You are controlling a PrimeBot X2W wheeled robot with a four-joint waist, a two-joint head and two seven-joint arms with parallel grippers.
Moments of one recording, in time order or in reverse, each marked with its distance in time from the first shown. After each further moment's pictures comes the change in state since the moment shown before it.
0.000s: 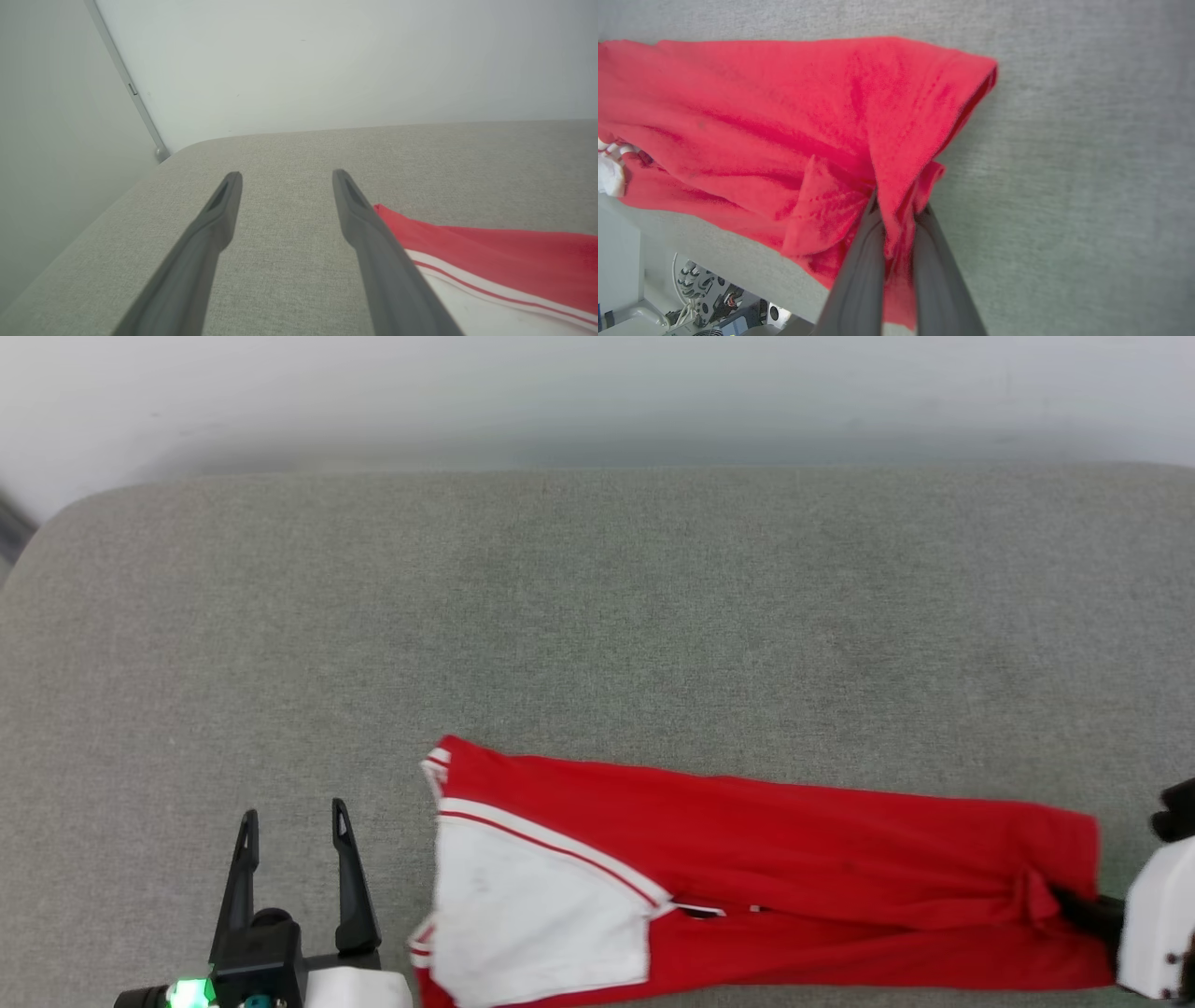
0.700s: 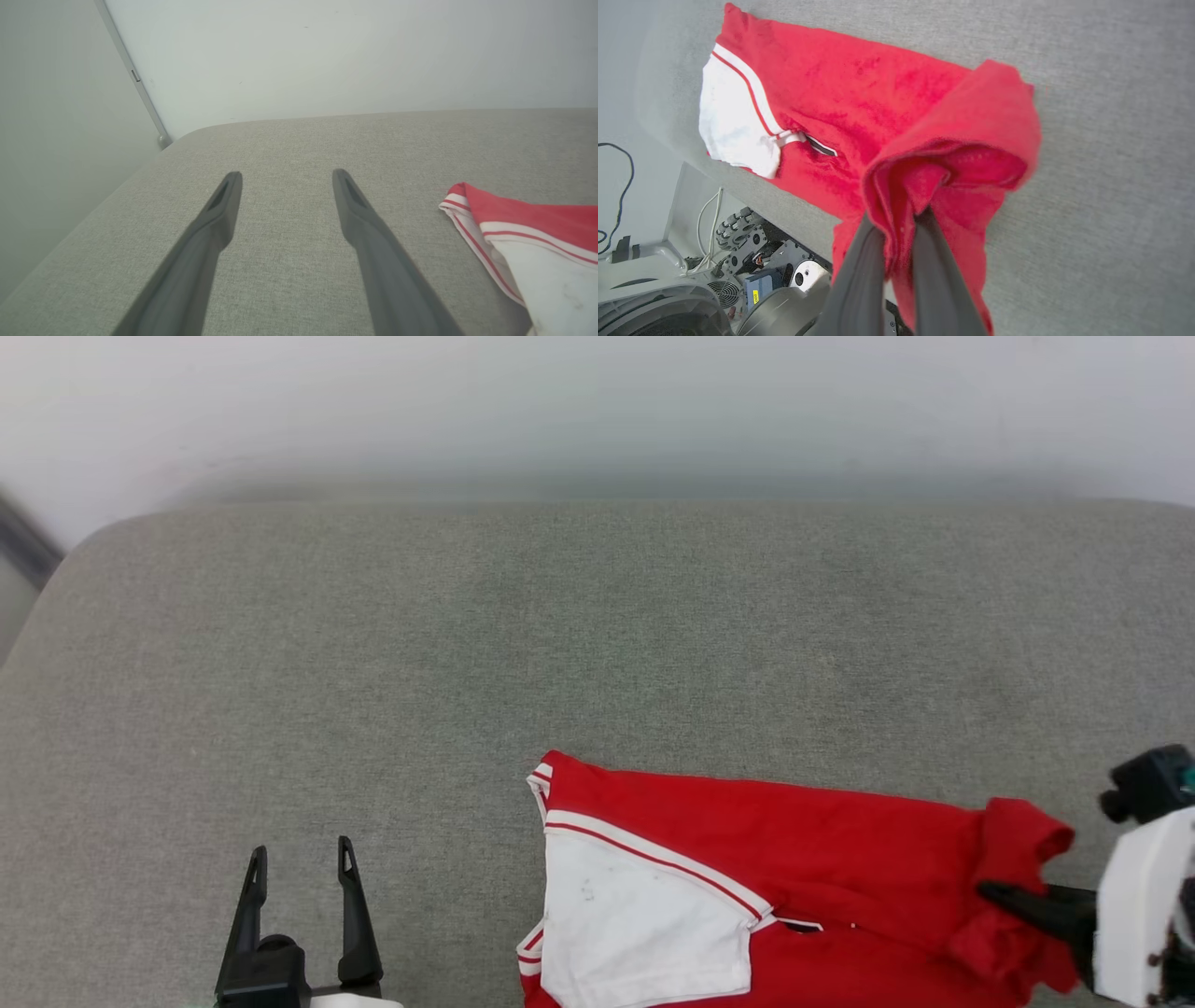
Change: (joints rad) left arm 0.052 -0.057 0.060 0.042 0.040 -0.081 -0.001; right arm 0.050 -0.087 -0.062 -0.288 0.046 -0.001 0.160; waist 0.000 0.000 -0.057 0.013
